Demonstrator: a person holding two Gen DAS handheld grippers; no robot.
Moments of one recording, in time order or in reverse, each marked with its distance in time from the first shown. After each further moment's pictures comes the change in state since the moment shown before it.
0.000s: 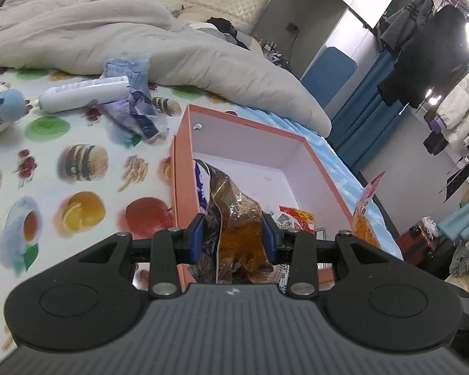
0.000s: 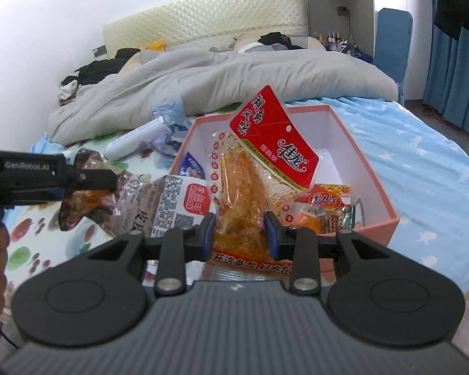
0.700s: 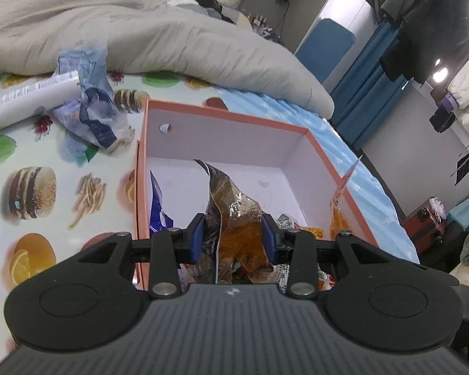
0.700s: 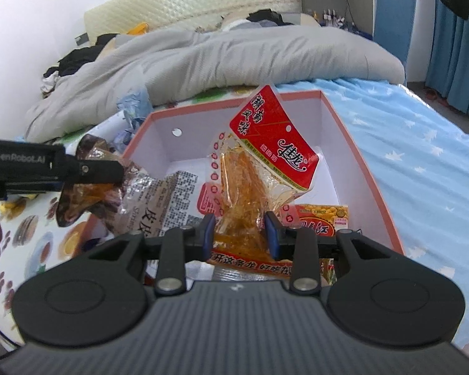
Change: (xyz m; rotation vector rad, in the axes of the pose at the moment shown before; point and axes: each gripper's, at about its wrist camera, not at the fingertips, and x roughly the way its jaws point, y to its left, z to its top) left arm 0.134 -0.023 0.054 0.054 0.099 -0.015; right arm 0.100 -0.048 0.031 0.034 0.084 -0.009
